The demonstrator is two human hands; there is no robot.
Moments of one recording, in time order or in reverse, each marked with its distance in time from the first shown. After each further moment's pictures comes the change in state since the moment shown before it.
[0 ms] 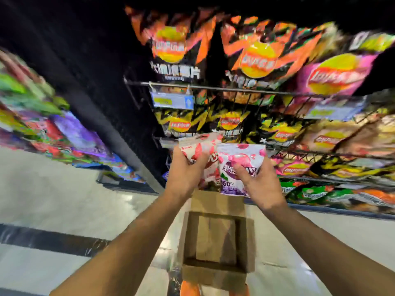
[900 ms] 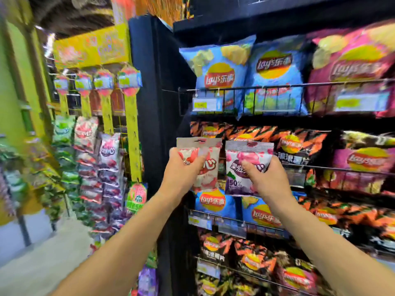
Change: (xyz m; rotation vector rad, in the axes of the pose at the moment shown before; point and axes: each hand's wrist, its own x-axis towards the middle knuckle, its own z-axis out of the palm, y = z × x) left_hand -0.151 0.502 -0.150 -0.055 0.351 0.688; right_hand -0.088 -0.517 -0.098 0.212 0.020 -0.741
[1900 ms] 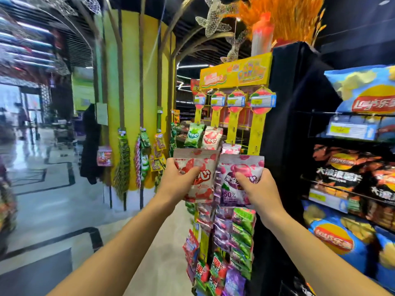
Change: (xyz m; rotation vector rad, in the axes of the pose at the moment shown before) left_hand -0.073 0.035 -0.289 0.147 0.444 -0.117; right_hand -0.093 -0.095 0.249 0.215 -0.496 0.021
